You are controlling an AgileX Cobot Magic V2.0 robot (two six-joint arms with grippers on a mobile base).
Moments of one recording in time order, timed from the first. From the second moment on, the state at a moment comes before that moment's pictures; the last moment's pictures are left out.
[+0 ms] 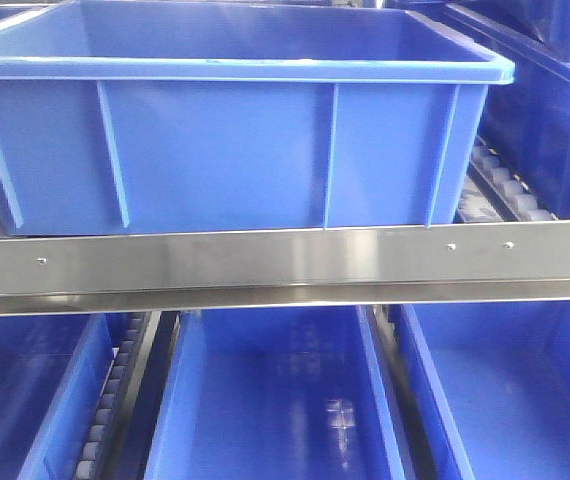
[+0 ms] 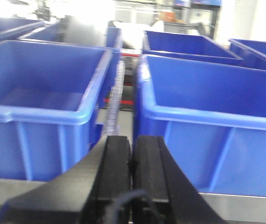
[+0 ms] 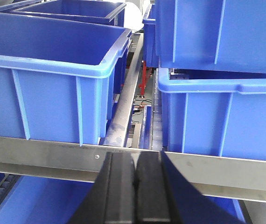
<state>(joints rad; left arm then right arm) -0.03 0.01 -0.10 -0.05 0.02 -0.01 0.08 -0.01 0.03 -0.02 0.00 0.00</state>
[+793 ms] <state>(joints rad) 0.00 -0.01 0.03 -0.05 0.01 -0.05 0.08 -0.01 0.03 -0.02 0.01 0.00</state>
